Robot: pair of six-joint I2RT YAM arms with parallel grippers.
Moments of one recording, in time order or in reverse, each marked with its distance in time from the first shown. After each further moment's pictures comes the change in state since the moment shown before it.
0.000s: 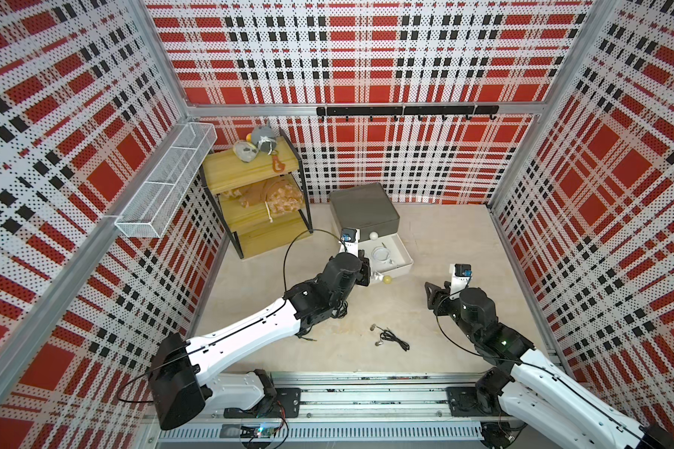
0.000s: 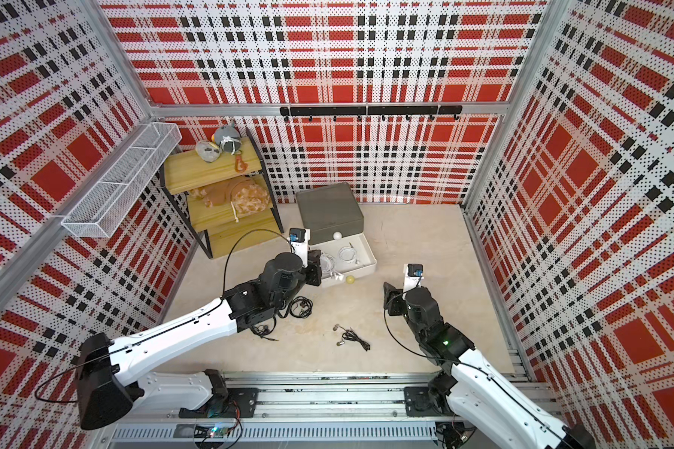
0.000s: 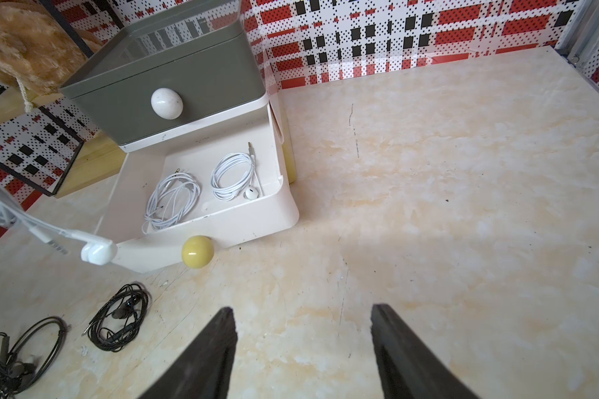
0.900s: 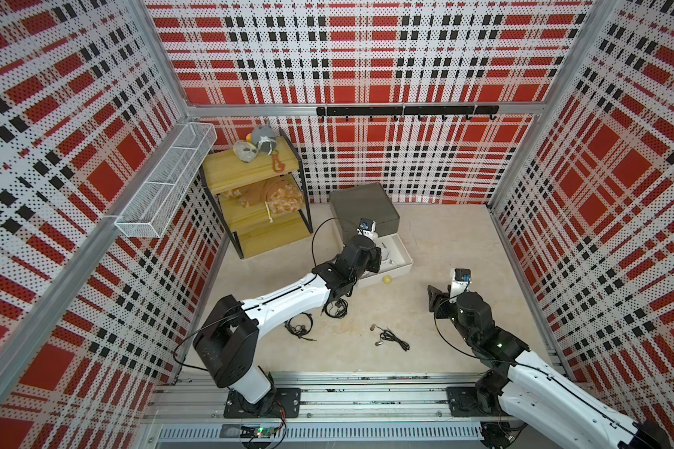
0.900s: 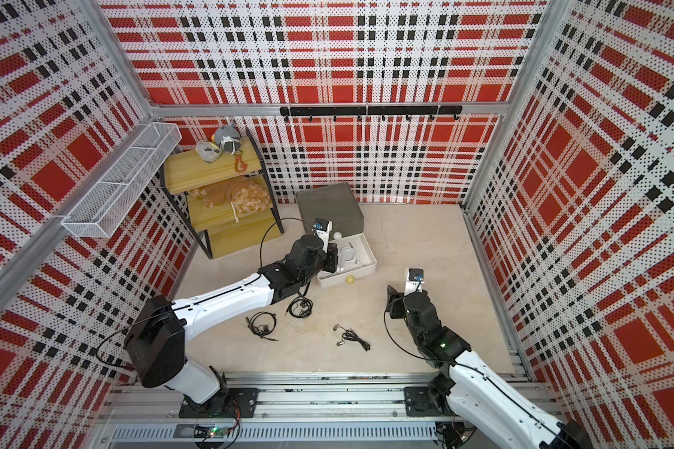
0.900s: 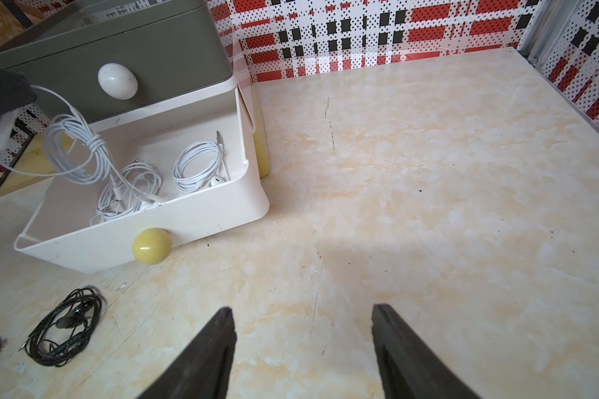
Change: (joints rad) left arm 0.114 0.316 0.117 0.108 0.188 0.065; right arm 0.000 0.018 -0.068 0.058 0.068 -0.022
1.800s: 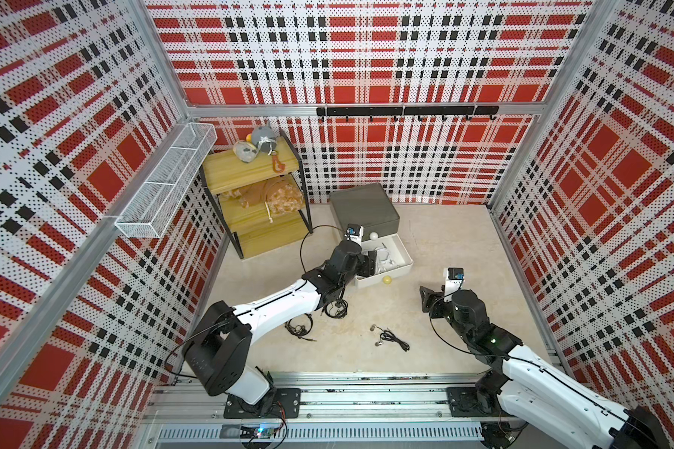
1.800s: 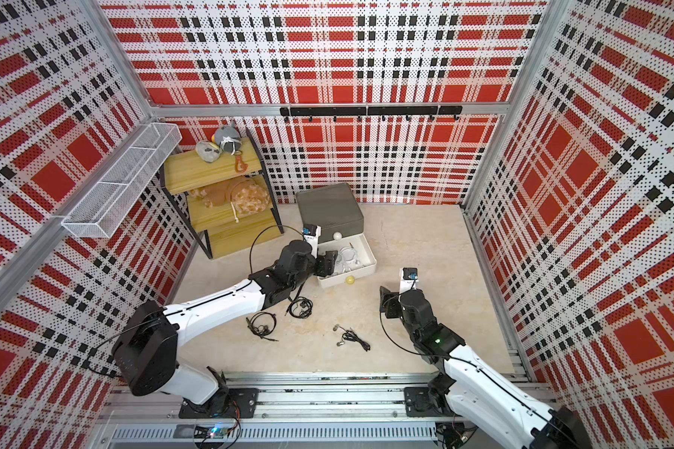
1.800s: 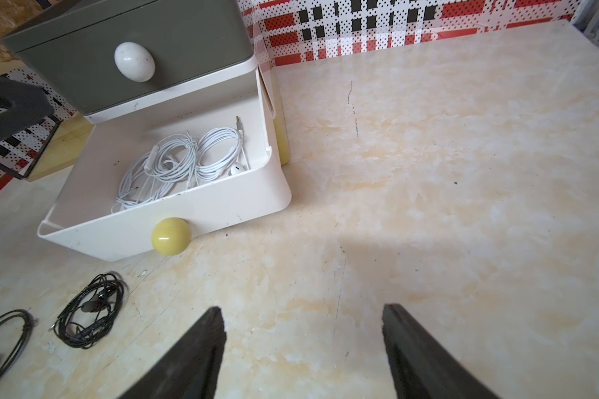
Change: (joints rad) left arm 0.049 -0.123 -0.182 0.074 0.050 -0.086; right arm 0.000 0.093 0.001 0.072 -0.084 0.035
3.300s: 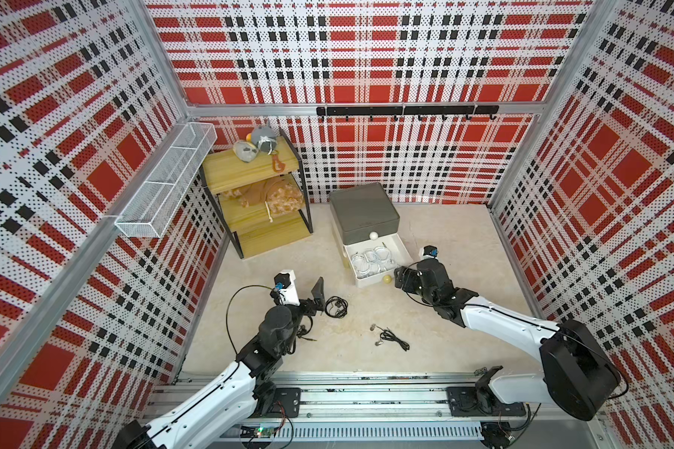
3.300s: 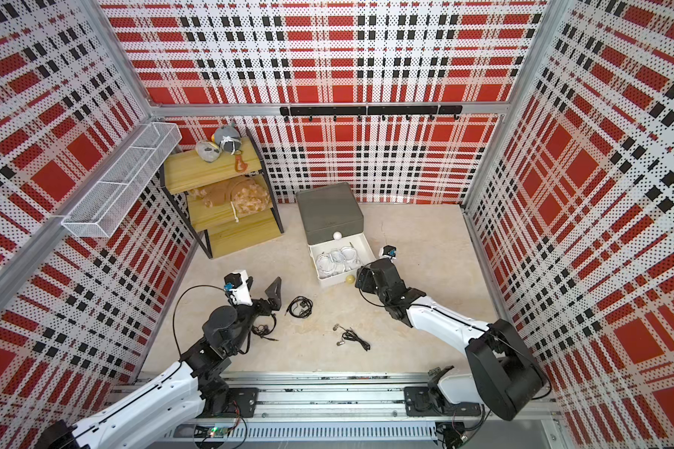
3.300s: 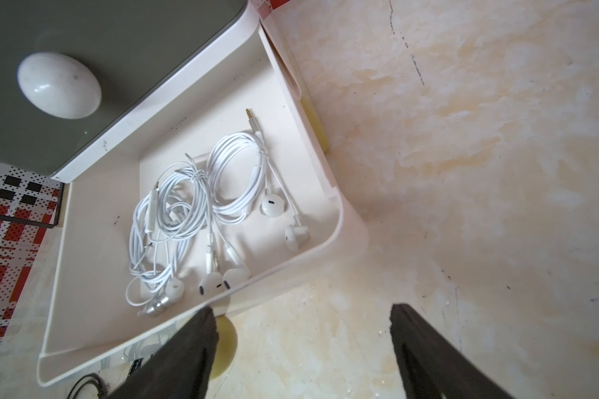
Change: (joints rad) left arm 0.105 -0.823 -0.757 0.275 -0.184 0.091; right arm 0.000 0.557 0.327 0.068 -0.109 0.288
